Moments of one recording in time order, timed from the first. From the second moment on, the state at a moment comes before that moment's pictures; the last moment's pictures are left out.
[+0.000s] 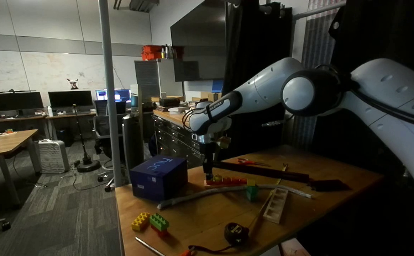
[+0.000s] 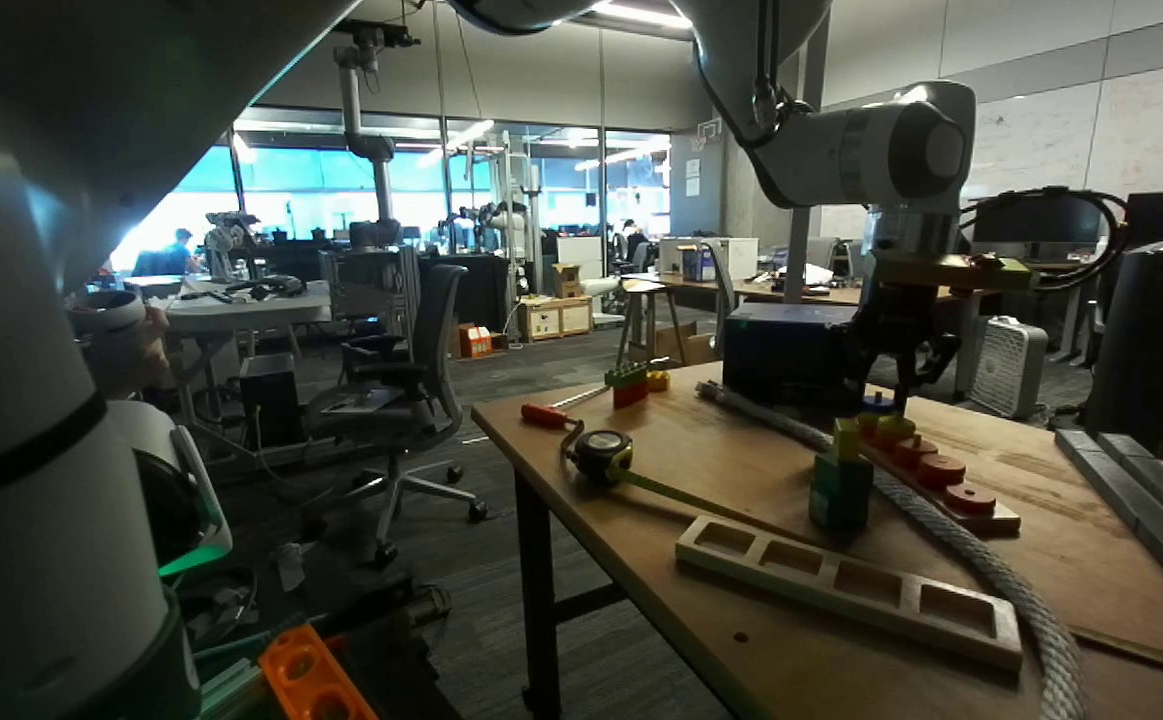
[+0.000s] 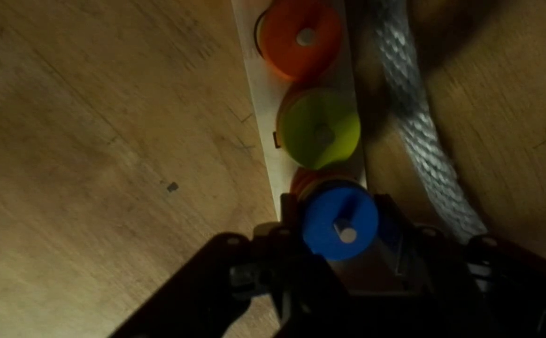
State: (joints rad) arm -0.17 0.80 0.08 -1.27 -0.05 1.99 -0.73
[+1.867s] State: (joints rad) arm -0.09 0.62 0.07 -1.41 -0.07 2.01 -0.48
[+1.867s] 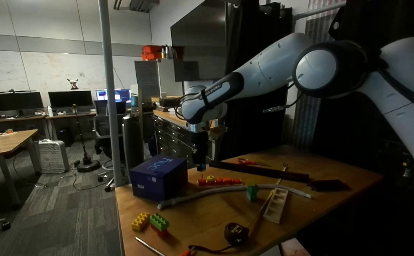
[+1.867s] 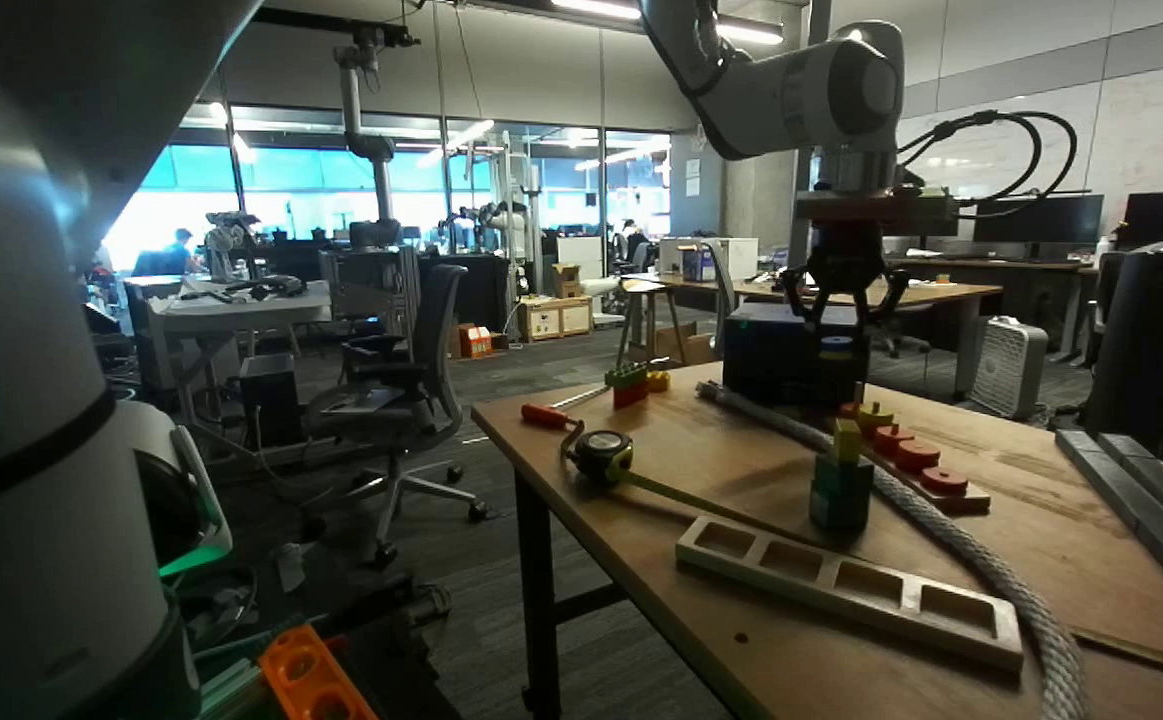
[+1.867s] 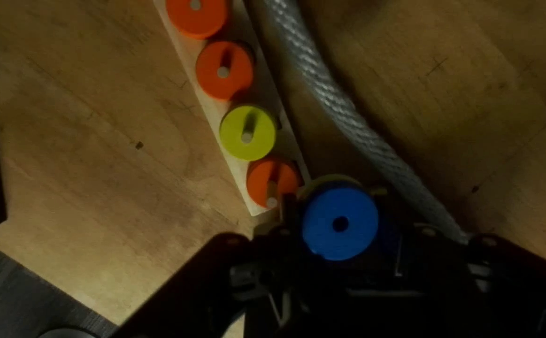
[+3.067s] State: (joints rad) arm -0.09 0.41 0.10 -1.96 0.05 2.26 -0.42
